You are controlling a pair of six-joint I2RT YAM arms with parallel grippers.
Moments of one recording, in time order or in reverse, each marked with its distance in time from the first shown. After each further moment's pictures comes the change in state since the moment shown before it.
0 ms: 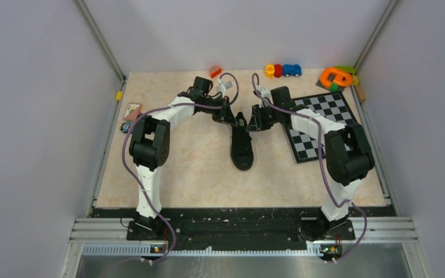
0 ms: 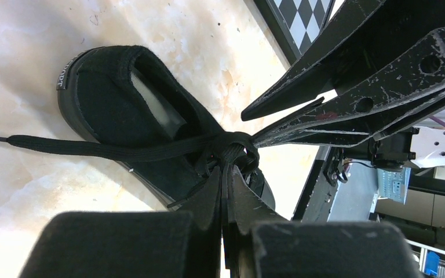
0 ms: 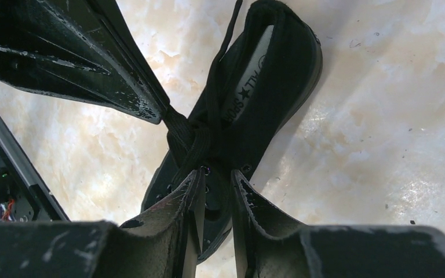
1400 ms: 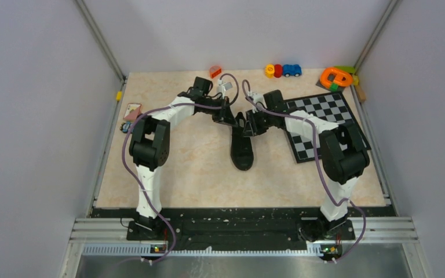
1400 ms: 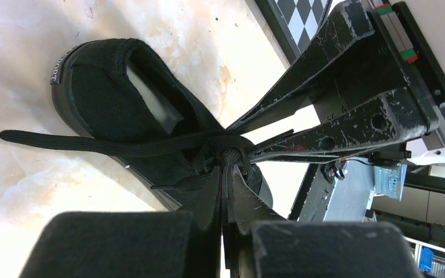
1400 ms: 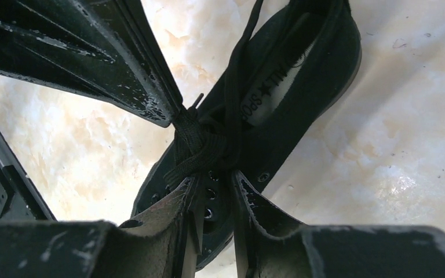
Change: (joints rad) left arm 0.000 0.000 0.000 -0.016 0.011 0.003; right arm 0.047 0.035 0.002 -0.008 0.010 -0.074
